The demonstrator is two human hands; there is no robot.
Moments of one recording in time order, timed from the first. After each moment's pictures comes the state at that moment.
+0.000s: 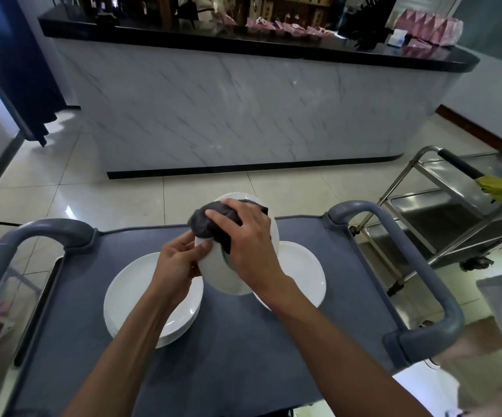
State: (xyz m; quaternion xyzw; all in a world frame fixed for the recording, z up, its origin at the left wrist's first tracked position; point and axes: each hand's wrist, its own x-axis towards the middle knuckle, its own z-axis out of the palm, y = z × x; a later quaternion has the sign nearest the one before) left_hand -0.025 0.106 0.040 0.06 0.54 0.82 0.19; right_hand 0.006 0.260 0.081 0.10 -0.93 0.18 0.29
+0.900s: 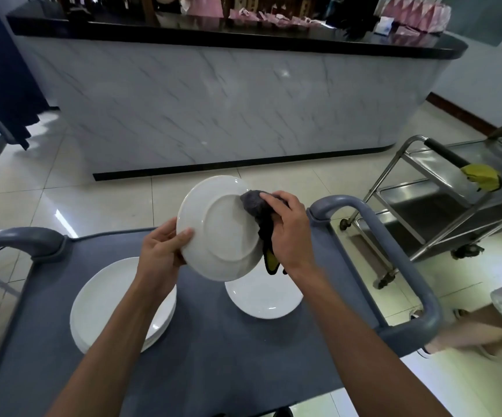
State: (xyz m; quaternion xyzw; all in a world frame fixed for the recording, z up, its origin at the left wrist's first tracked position) left_hand -0.032 0.153 0.056 0.04 0.52 0.84 0.15; right_hand 0.015 0.382 0.083 -0.07 -0.89 0.34 0.29
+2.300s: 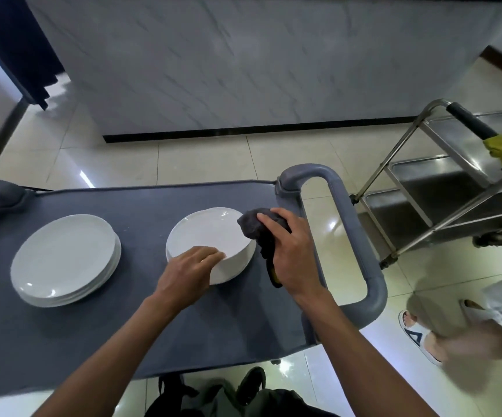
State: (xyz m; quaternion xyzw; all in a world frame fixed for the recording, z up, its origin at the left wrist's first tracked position) left_hand 0.070 0.302 -0.041 0.39 0.89 0.20 -0.13; right_hand 0.118 0.535 0.019 0.01 -0.93 0.27 0.25
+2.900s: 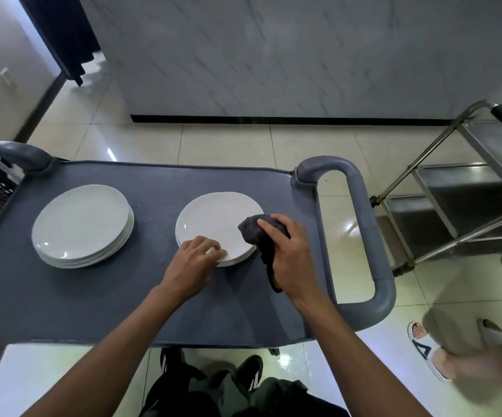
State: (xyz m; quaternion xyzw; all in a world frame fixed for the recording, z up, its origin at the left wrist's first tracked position) left_hand 0.093 0.300 -0.067 0.32 0.93 0.17 -0.06; right_hand 0.131 0.535 -0.018 0.05 -0.93 0.31 0.20
